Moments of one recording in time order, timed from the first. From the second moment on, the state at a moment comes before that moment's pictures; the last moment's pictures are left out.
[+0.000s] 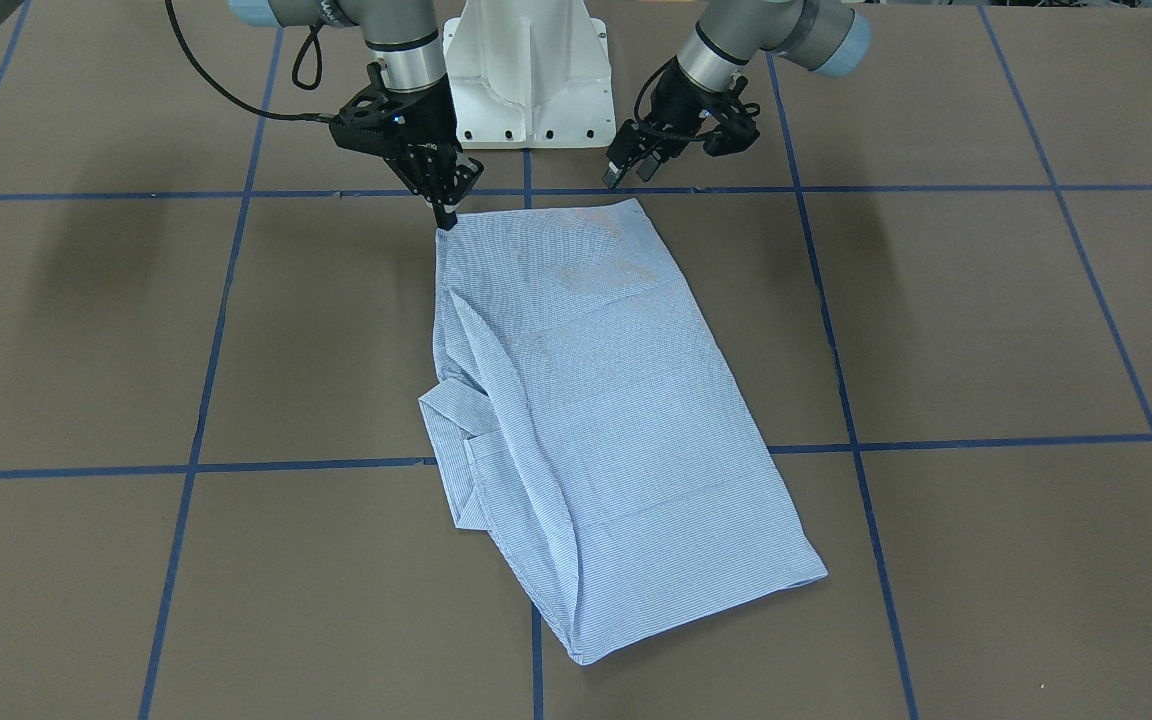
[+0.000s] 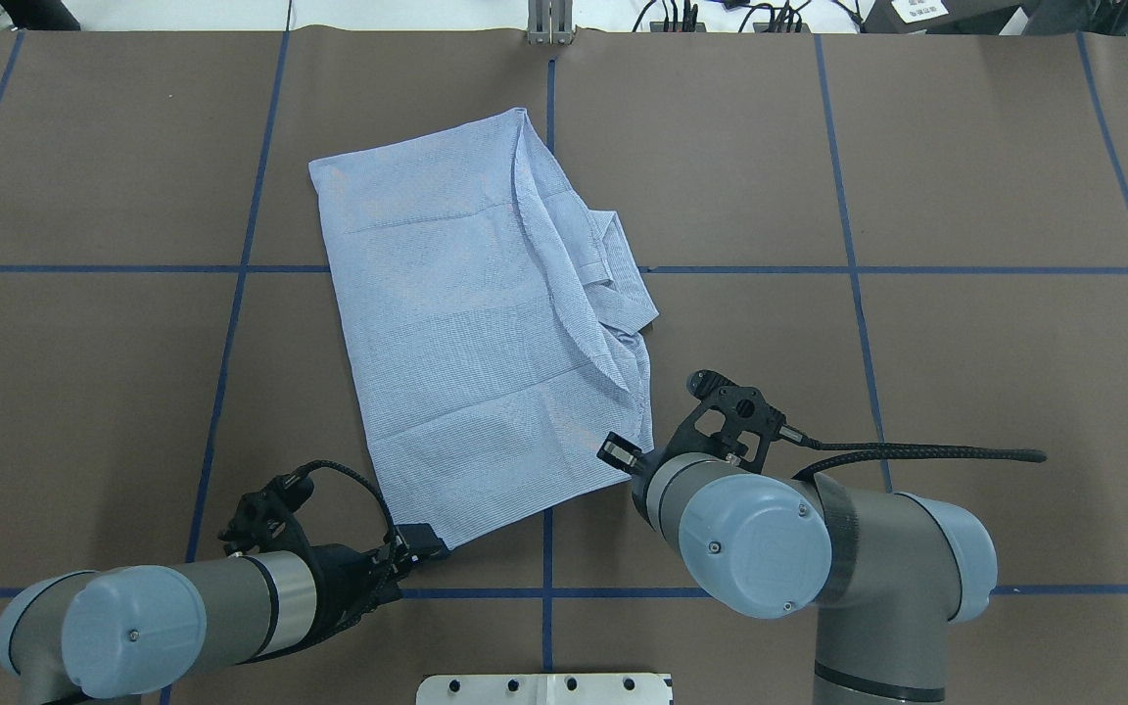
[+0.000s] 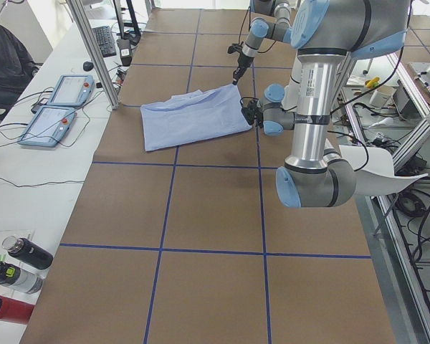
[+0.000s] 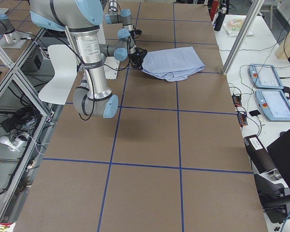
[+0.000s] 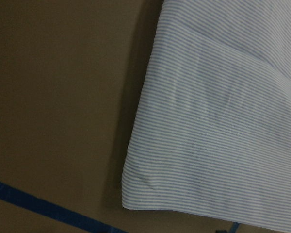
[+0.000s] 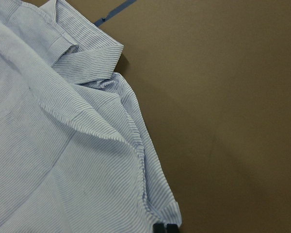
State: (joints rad) left arm -0.13 -1.74 -1.94 -2.29 -1.49 -2.10; right arm 0.22 -1.14 2.02 -1.54 1.39 1.95
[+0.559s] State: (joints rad) left arm -0.14 -1.75 -1.92 -2.28 -1.48 -2.09; right arm 0.22 -1.15 2.02 -1.54 1.39 1.95
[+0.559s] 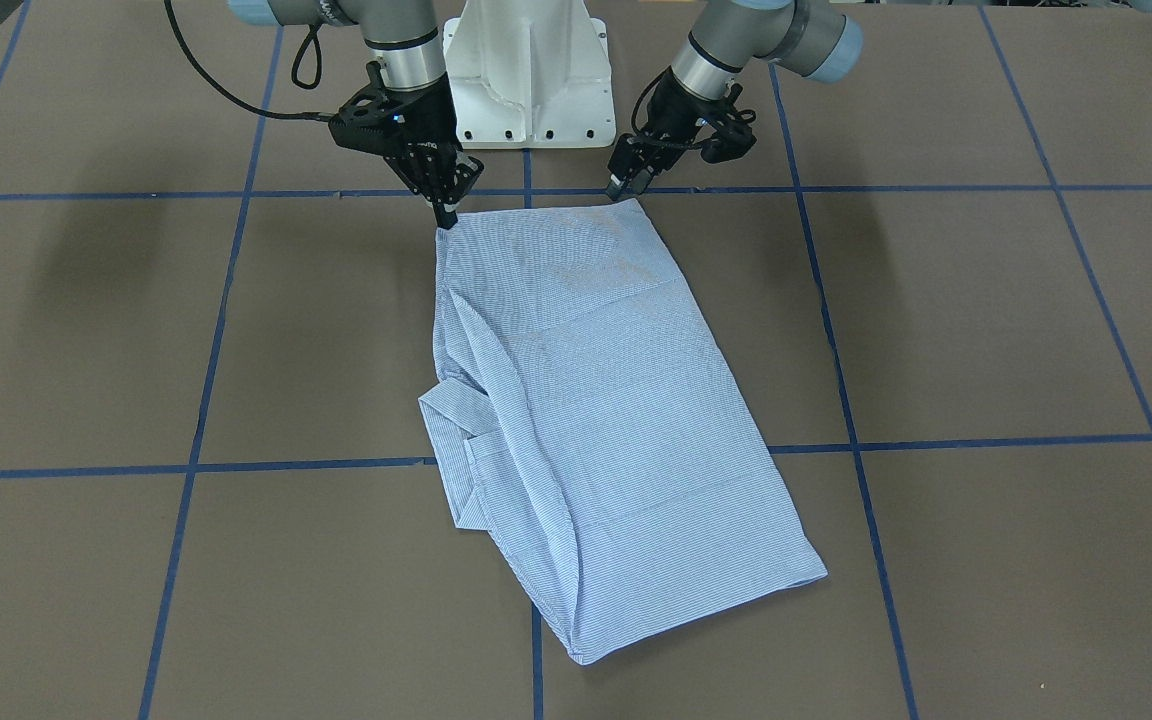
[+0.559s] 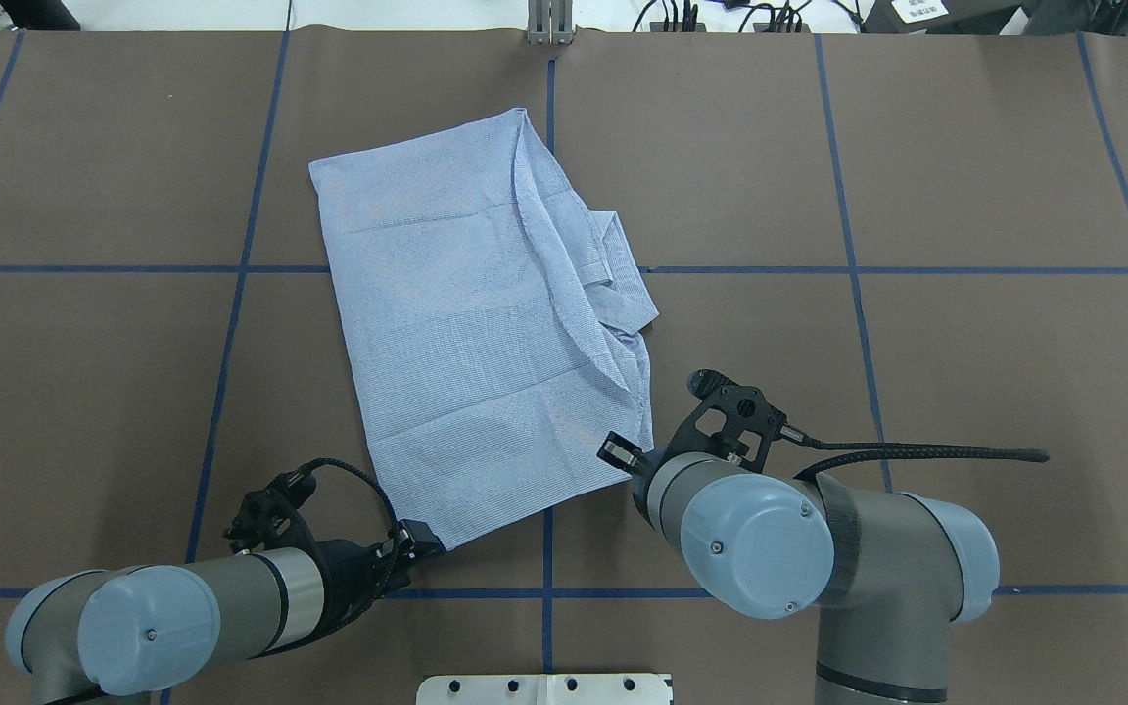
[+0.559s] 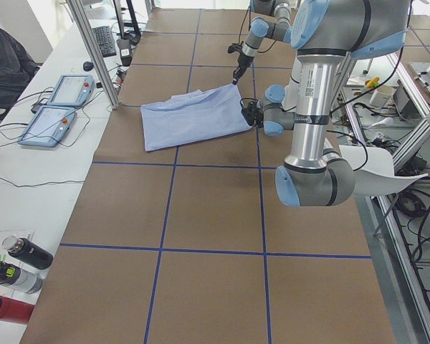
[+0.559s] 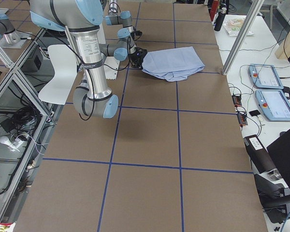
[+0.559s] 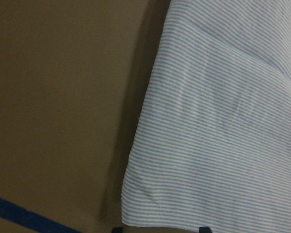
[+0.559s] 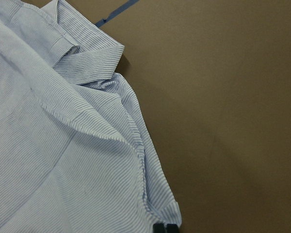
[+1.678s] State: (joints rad) left arm -0.16 -1.75 -1.89 -2.28 -1.48 -2.07; right arm 0.22 -1.15 2.03 -1.54 1.39 1.95
